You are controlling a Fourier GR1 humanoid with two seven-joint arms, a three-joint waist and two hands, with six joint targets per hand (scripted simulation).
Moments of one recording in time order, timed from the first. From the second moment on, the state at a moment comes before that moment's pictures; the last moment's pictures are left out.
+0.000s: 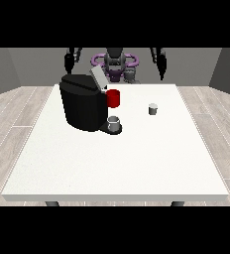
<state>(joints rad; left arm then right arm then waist) 0.00 0.12 0.02 -1.58 -0.03 0.01 0.02 -0.03 -0.07 0.00 -1.58 0.00 0.00 -0.03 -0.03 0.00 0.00</state>
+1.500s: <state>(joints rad) -0.40 0.52 0.08 -1.11 -0.32 -0.24 -0.15 -0.17 -0.01 0.08 -1.56 0.21 -0.16 0.02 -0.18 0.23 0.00</state>
